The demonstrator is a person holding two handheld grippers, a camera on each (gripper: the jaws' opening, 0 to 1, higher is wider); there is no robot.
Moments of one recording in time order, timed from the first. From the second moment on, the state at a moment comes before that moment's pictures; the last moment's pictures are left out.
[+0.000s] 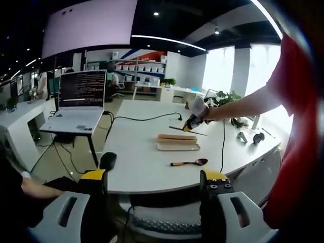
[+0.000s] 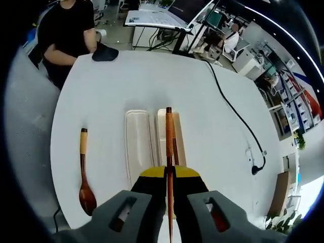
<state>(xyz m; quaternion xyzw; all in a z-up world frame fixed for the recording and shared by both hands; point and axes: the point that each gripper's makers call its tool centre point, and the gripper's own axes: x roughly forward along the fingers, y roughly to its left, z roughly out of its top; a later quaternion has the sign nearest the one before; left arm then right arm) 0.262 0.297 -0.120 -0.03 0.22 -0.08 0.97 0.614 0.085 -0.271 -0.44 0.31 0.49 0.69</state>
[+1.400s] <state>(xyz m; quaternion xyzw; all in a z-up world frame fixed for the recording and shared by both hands) 0.251 0.298 -0.122 -0.04 0.22 -0.05 0.97 0.648 0.112 -0.282 -0.43 0.30 0.50 0.69</state>
